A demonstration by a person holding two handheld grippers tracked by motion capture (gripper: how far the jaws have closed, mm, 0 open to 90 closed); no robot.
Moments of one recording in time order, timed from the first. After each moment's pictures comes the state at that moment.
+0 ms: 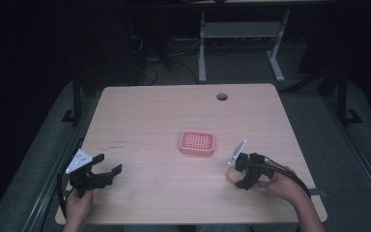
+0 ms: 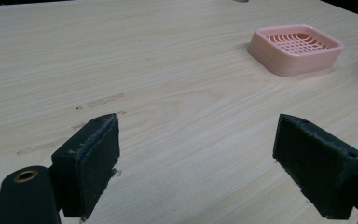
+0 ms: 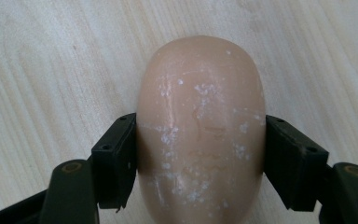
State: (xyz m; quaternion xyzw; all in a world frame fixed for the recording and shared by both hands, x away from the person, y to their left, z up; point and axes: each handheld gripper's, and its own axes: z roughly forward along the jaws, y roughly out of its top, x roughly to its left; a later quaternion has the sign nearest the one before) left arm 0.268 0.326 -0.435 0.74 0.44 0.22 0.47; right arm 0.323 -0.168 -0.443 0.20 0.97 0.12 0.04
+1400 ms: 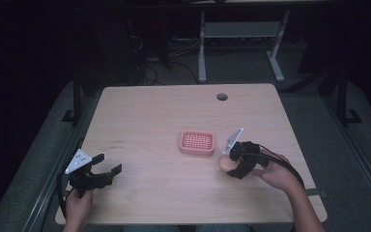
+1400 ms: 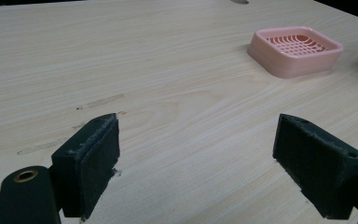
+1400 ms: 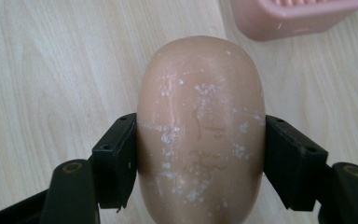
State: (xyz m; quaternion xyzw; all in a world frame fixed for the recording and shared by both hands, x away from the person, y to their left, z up) left arm 0.267 0.326 -0.435 0.73 0.44 0.22 0.47; right arm 0.339 -0.150 -0.407 0.16 0.97 0.17 0.06
